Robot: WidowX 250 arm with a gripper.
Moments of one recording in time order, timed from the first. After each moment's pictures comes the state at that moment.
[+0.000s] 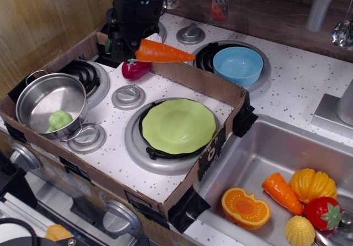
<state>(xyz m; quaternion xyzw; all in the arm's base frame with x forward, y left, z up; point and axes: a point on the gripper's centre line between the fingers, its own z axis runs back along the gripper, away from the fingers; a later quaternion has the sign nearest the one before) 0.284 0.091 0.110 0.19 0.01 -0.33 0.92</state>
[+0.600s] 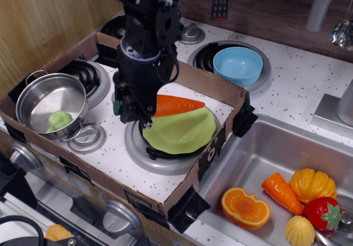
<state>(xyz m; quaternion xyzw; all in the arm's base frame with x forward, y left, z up) 0.231 0.056 0.064 0.15 0.01 -0.28 0.95</state>
